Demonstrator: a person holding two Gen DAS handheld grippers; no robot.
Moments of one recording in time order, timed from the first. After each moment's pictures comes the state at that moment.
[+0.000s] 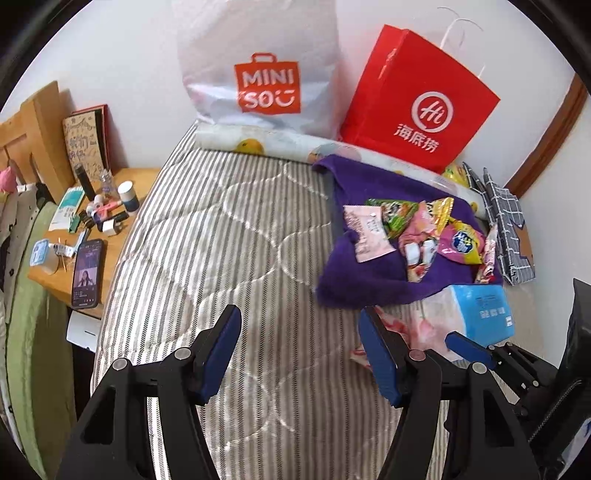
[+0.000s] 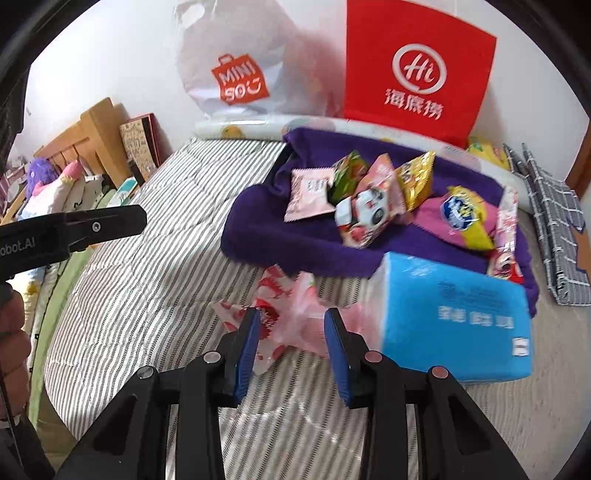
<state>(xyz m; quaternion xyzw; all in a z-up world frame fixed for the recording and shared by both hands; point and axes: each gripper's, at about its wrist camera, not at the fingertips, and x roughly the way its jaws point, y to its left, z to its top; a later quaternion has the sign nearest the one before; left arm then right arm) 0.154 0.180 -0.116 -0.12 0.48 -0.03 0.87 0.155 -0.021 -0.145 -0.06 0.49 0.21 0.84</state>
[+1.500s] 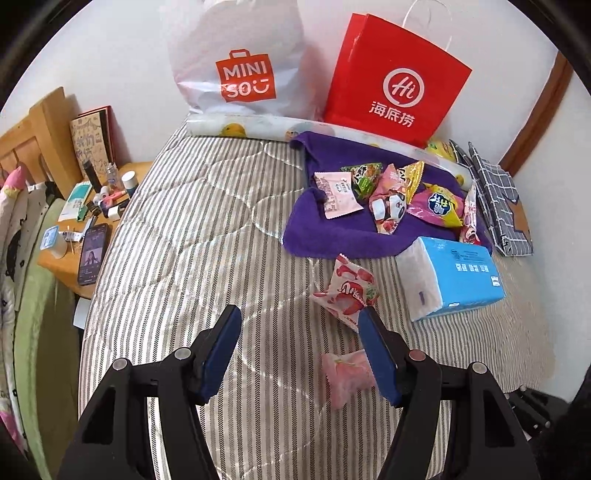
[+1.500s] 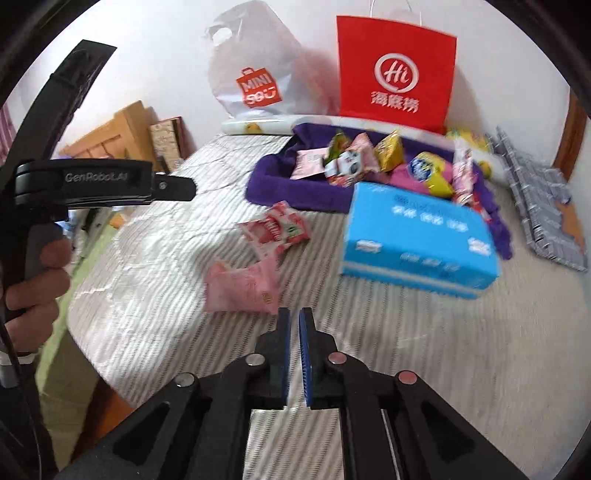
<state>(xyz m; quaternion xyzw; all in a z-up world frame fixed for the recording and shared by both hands) 0.103 0.128 -0.110 -0.09 0.49 -0.02 0.87 0.056 -0.082 -0.133 -0.02 0.46 0.25 0.85</state>
